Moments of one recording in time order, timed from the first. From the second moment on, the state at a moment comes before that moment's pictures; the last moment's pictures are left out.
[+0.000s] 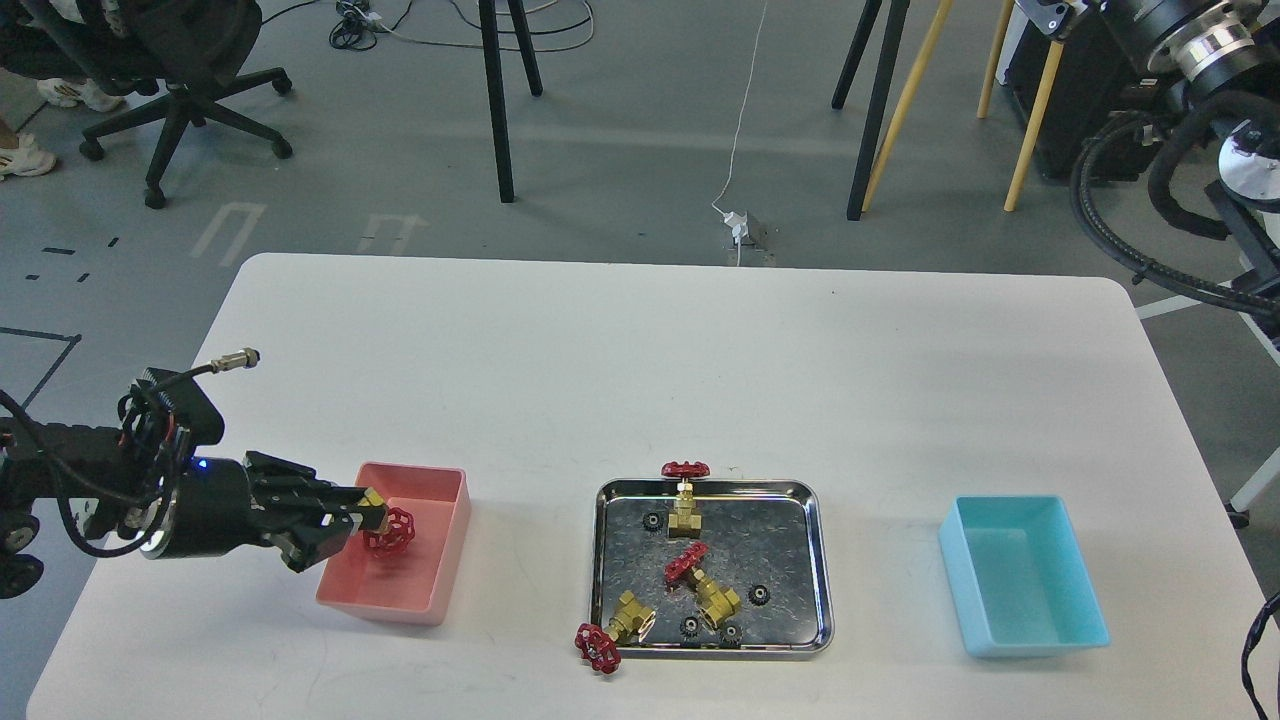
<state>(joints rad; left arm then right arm) -1.40 0.81 1.03 -1.40 1.30 0.33 -0.49 1.07 -0.48 0.81 0.68 0.11 0.41 0.12</state>
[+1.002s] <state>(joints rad) -1.37 0.74 1.01 -1.35 1.30 0.34 -0.49 1.04 -0.49 0.81 0.68 0.11 0.42 0.12</state>
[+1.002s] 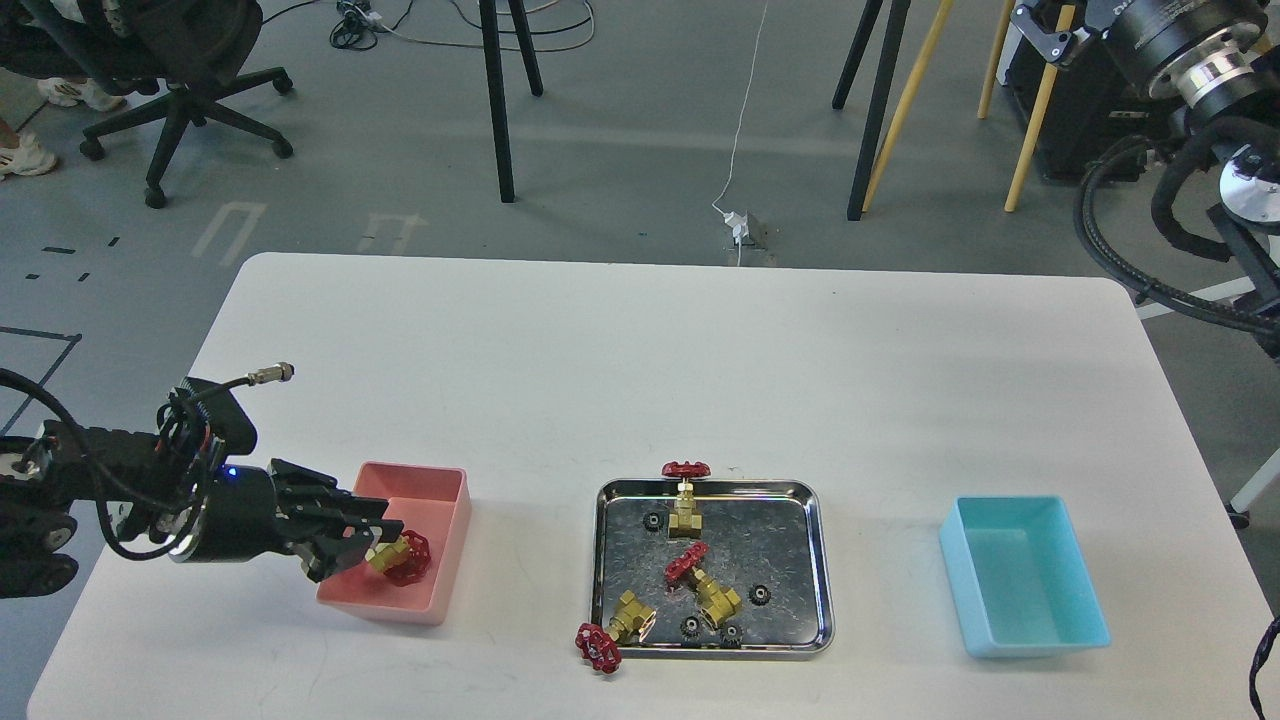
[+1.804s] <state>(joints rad) -1.25 0.88 0.22 -1.47 0.88 -0.02 -0.49 1.19 -0.49 0.21 0.89 -0.74 0.49 0.12</state>
